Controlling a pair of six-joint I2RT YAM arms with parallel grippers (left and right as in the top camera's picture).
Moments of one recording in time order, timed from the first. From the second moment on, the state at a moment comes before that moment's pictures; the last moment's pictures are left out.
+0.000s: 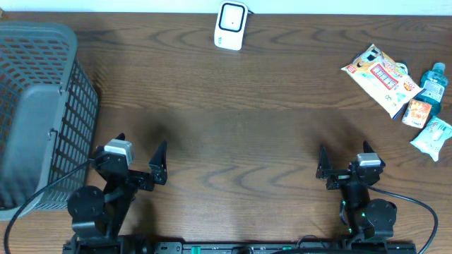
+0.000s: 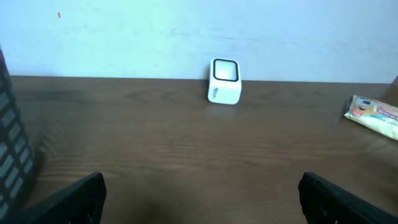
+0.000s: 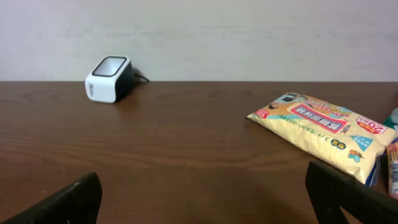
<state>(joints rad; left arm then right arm) 0.07 0.25 0.41 -0.36 0.33 -0.09 0.01 0.01 0.01 -0.07 -0.07 0.01</state>
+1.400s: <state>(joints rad) 0.02 0.01 0.01 0.15 0.10 -0.17 0.01 0.01 0.01 -0.07 -0.07 0.01</state>
